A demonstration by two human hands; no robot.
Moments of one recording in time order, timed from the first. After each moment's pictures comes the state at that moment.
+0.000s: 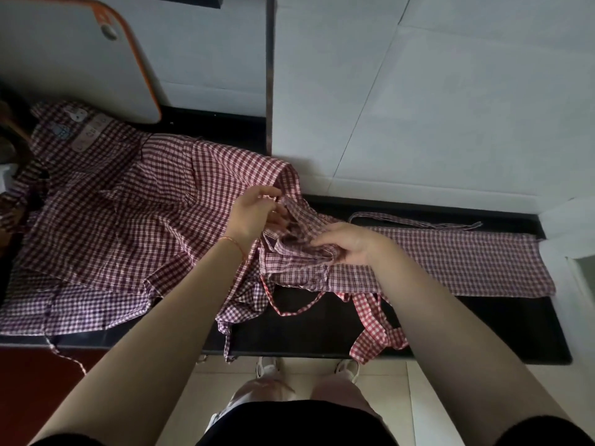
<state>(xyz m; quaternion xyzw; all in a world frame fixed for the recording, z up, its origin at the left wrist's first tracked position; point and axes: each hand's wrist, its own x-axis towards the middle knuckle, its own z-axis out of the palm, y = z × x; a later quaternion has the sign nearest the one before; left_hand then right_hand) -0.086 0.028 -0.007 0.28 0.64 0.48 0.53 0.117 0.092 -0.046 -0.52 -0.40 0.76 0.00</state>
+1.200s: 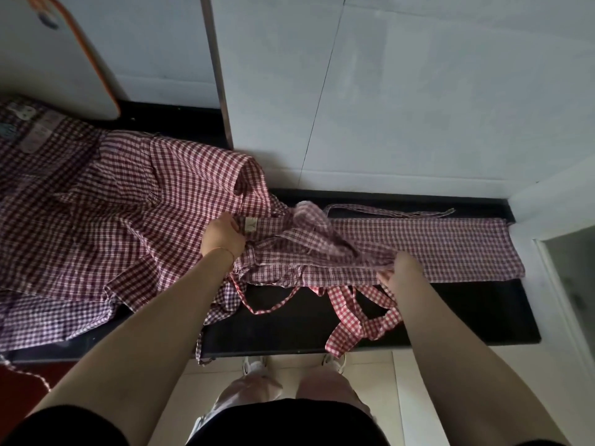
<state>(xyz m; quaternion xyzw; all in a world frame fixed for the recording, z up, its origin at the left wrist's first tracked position) -0.072 0.036 -0.093 0.40 0.85 0.15 0.30 0.265 0.063 -0.083 -0.78 -0.05 0.53 0.33</state>
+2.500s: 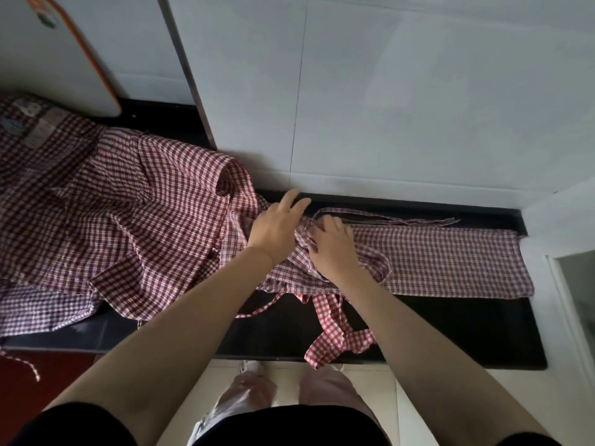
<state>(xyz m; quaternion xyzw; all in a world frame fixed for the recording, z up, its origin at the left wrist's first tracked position) 0.040 0.066 -0.057 0.71 0.68 0.08 0.15 0.191 0.081 -0.102 -0.52 -0.85 0.09 0.03</state>
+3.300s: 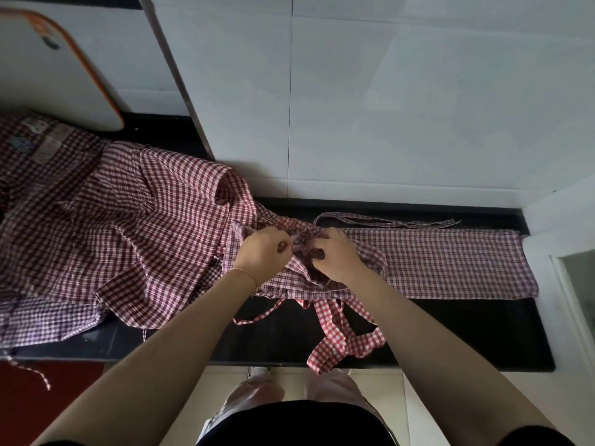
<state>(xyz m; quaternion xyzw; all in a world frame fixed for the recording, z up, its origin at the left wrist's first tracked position) 0.021 0.037 -0.071 0.67 0.67 0.21 0.24 0.206 0.095 -0.099 -0.53 -0.80 0.28 -0.05</state>
